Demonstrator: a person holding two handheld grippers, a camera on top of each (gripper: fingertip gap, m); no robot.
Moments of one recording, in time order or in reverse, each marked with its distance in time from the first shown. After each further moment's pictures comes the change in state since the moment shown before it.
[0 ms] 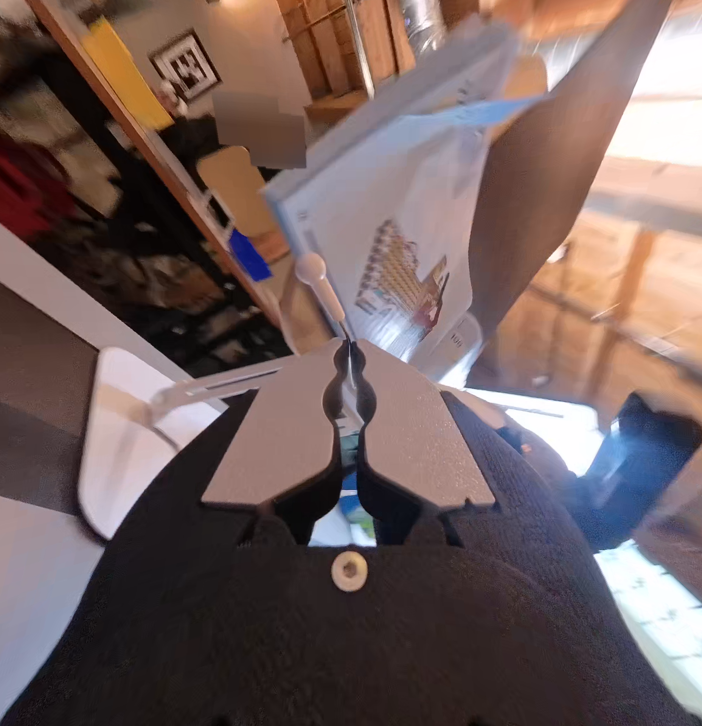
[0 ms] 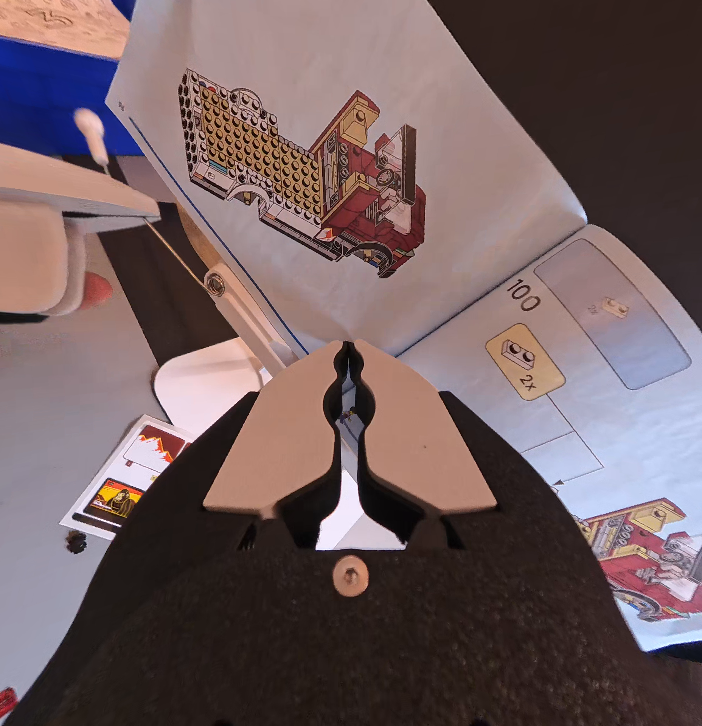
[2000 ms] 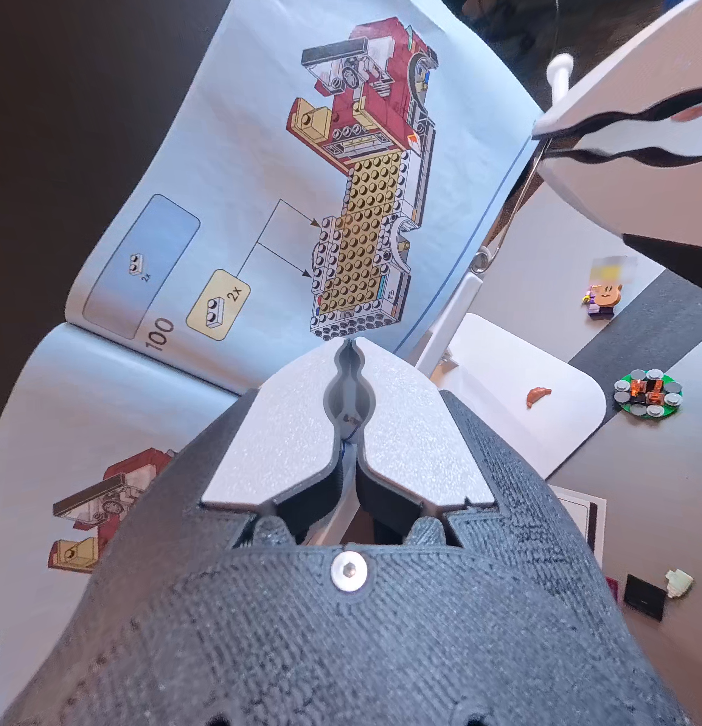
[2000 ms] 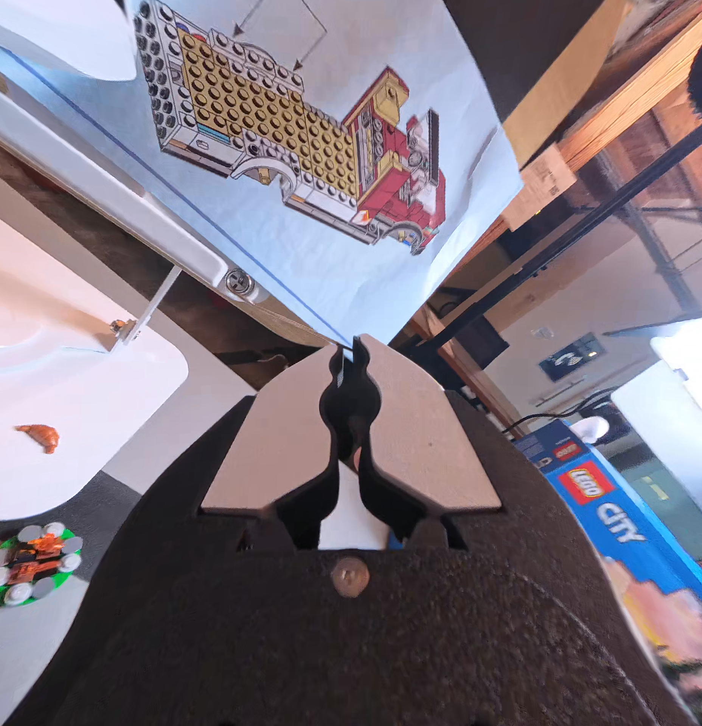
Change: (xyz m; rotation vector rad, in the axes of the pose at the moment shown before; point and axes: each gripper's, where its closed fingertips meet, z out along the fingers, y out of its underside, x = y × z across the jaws) left arm 0.049 0.133 0.102 -0.776 -0.195 1.840; right arm 0.098 0.142 -0.073 -0.062 0.615 -0.026
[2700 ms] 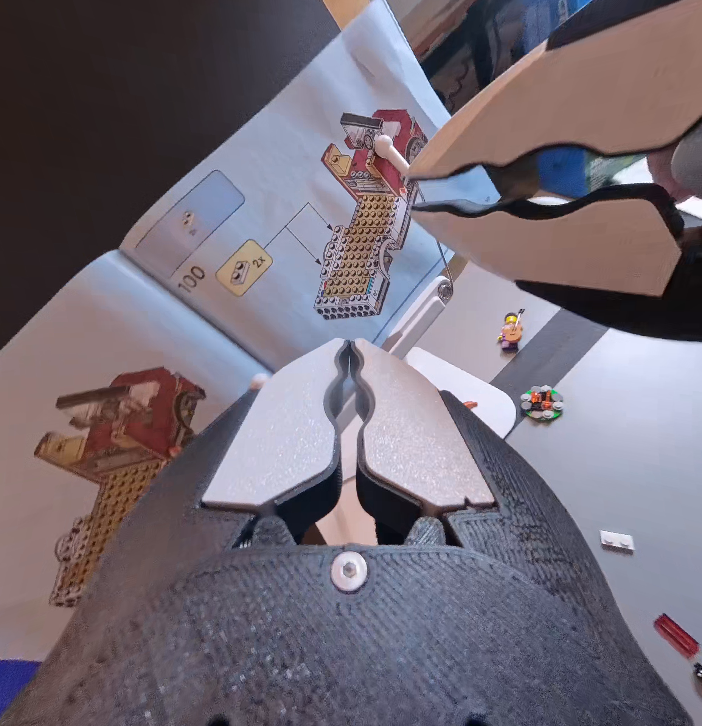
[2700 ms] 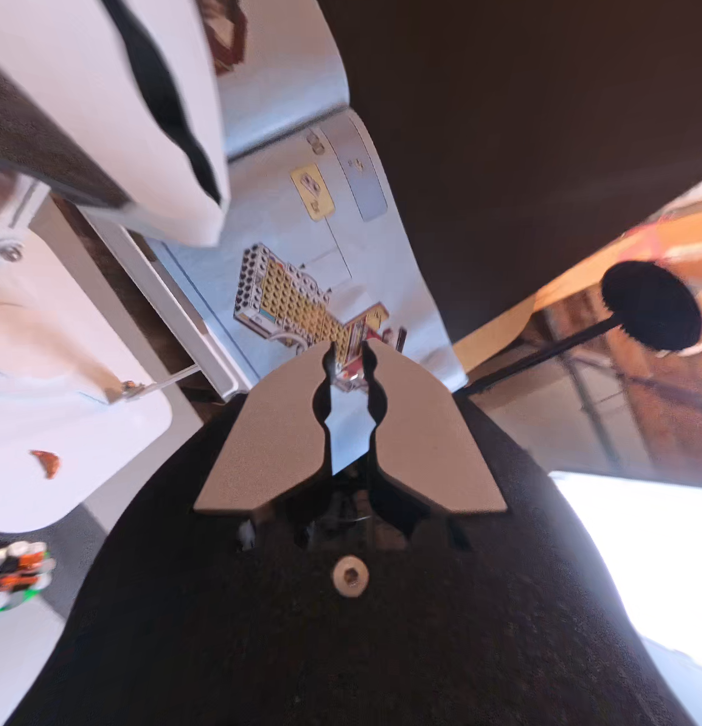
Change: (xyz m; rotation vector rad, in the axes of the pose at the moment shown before) left arm 0.001 0.001 -0.047 0.211 0.115 -0.193; right arm -0.005 -0.095 -0.036 0.222 -0.021 -0.327
